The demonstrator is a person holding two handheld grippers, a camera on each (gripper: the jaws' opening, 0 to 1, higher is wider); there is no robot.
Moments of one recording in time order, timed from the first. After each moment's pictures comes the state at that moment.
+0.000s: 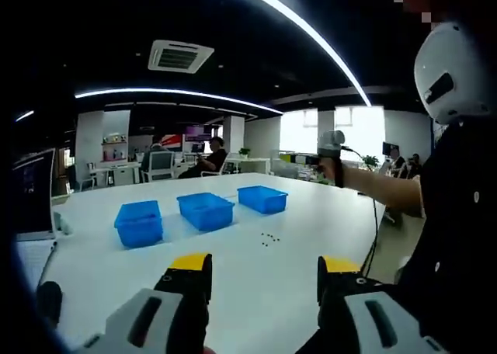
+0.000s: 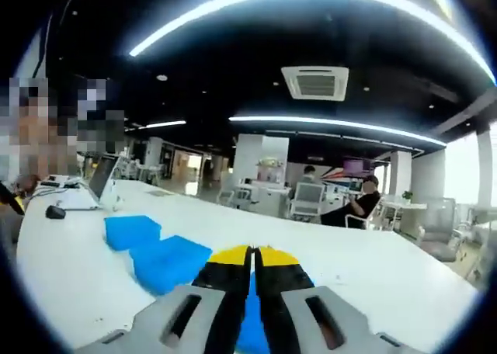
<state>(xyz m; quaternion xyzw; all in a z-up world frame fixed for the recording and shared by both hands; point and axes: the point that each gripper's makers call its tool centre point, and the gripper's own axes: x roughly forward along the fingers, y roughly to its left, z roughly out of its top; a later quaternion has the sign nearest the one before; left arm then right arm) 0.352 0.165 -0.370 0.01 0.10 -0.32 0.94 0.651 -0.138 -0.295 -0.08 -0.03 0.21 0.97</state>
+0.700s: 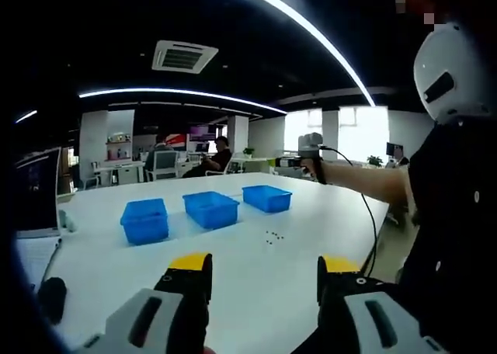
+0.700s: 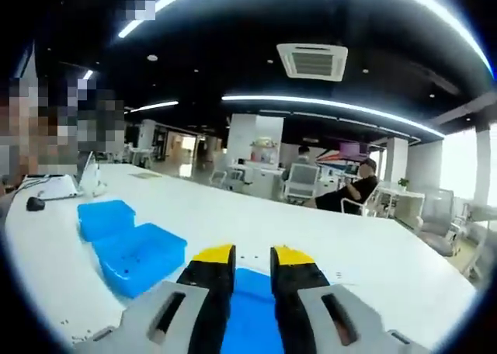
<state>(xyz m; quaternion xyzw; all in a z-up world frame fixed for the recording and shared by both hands) 0.350 0.173 -0.371 0.01 0.11 -0.31 0.95 0.695 -0.134 -0.314 -0.09 0.02 0.20 0.98</state>
